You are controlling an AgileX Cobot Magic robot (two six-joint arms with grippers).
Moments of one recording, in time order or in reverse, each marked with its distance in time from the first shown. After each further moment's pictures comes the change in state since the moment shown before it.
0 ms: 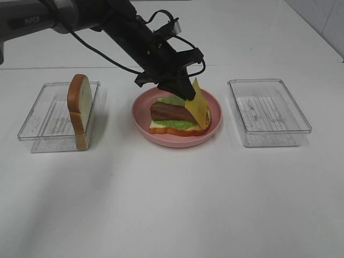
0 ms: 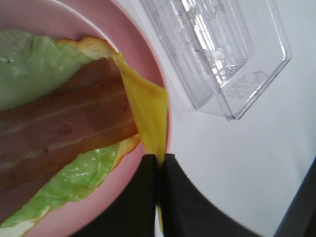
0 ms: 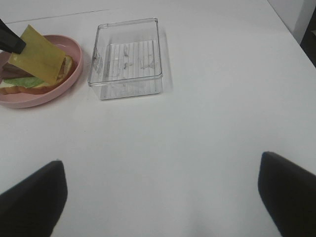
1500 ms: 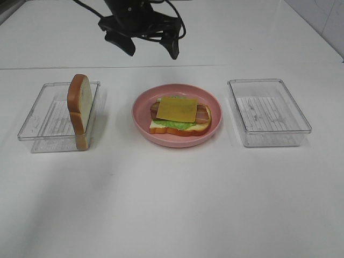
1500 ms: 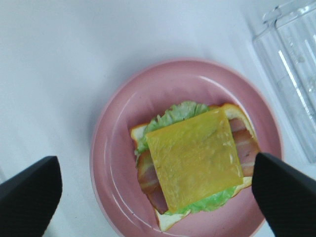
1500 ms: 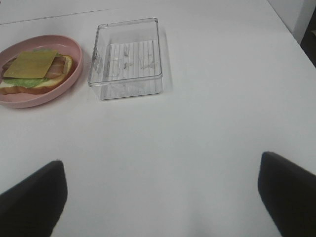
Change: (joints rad) left arm -0.007 -0.010 -0.332 0.547 0.114 -0.261; right arm 0.000 0.000 0.000 0.000 0.000 0.000
